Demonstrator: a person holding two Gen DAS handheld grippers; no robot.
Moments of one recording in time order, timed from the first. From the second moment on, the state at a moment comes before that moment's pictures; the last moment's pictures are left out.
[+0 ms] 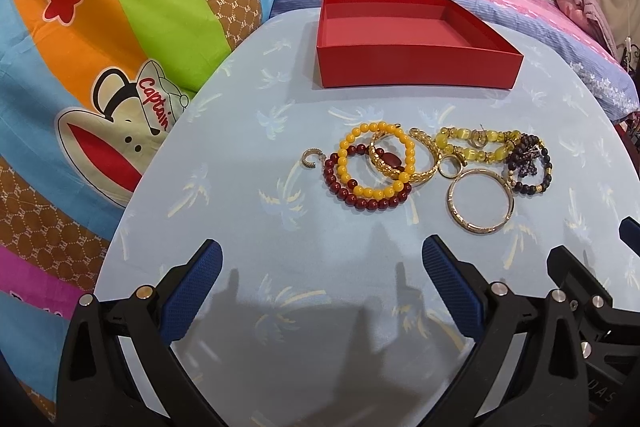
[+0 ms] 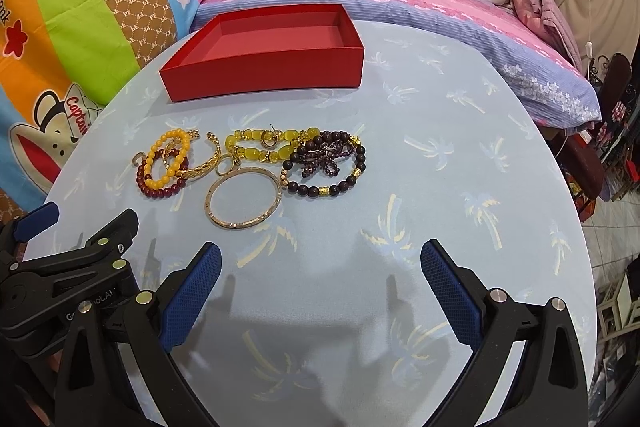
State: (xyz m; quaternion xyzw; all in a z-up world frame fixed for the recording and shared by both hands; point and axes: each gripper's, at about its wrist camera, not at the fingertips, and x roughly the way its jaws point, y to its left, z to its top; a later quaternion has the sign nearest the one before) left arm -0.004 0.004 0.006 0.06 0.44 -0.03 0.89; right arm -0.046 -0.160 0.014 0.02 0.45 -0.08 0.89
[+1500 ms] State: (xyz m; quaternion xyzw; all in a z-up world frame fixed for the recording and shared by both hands) left arm 0.005 0.013 0.008 0.05 0.44 -0.03 0.90; right arm -0.039 -0.151 0.017 0.01 0.43 -0.07 0.90
